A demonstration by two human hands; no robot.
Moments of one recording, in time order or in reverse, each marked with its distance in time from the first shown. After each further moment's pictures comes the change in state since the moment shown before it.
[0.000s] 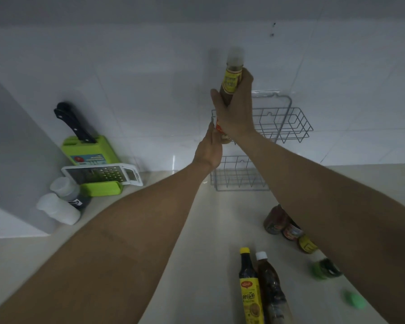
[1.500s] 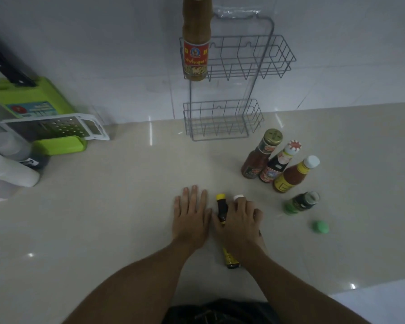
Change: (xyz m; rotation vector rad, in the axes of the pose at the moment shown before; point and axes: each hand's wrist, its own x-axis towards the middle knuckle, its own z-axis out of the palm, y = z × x) left_hand -0.230 -0.223 0.081 1.080 -0.291 0.031; right_hand -0.379 0.078 -0.091 -1.193 -0.518 0.344
